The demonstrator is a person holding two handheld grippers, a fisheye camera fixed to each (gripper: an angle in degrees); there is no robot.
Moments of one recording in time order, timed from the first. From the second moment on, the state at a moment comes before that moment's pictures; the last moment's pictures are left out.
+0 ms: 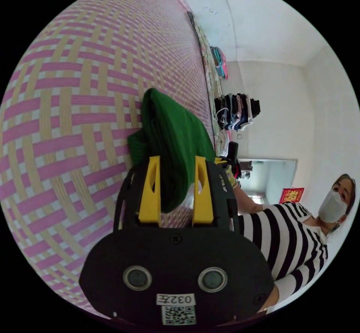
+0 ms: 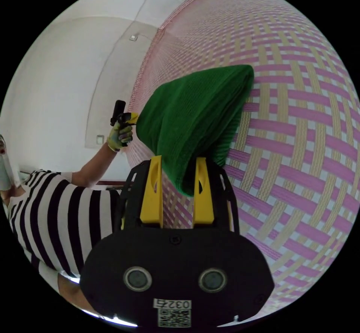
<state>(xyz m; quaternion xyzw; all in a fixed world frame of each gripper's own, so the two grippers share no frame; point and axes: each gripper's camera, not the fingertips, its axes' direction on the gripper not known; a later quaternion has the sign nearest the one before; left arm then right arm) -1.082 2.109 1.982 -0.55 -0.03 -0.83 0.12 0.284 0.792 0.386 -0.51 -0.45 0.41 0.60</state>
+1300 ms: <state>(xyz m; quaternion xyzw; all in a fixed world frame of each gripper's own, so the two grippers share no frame) -0.971 2.012 1.976 -0.50 -0.10 -0.85 0.14 0.305 0.828 0.326 -0.46 -0.44 0.50 0.59</state>
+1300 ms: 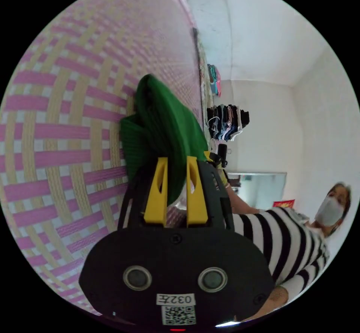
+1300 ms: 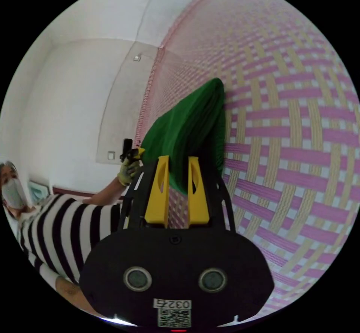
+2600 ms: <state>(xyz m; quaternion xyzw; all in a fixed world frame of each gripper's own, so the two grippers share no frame) -0.961 1.983 1.944 -0.42 -0.24 -0.88 0.07 0.277 0.793 0.245 -0.45 -0.41 0.63 0.49</state>
